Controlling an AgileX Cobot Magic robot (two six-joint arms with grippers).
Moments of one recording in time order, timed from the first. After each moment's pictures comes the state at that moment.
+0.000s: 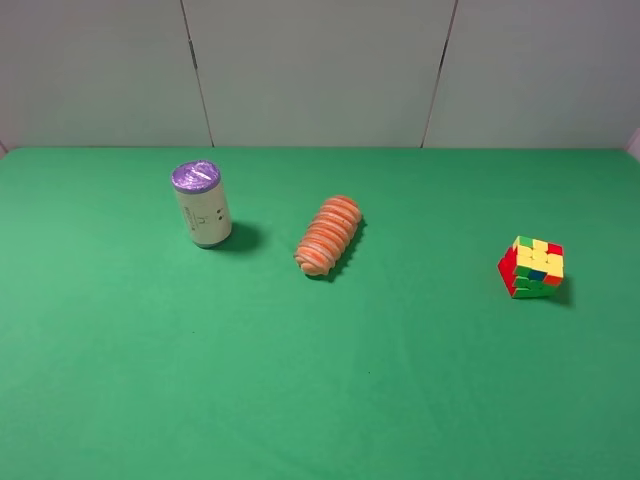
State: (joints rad) left arm -0.15 -0.01 -0.49 -0.08 1.06 0.06; right arm -0.11 -0.01 -0.50 -0.07 1.03 0.07
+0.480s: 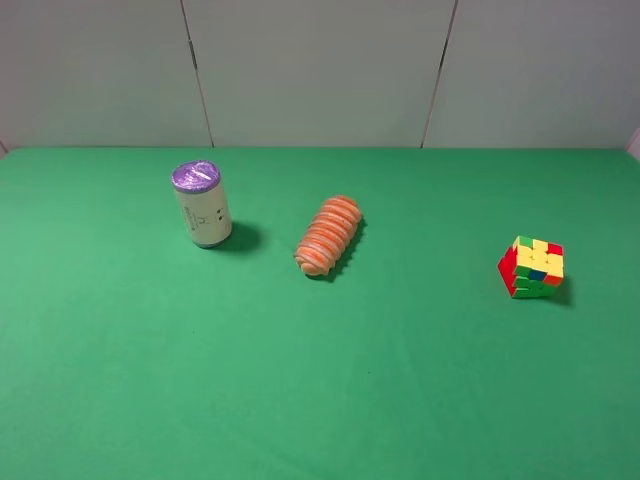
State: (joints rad) left arm -0.15 -0.01 -0.49 -0.08 1.06 0.06; right arm -0.11 -0.01 -0.50 -0.07 1.03 0.07
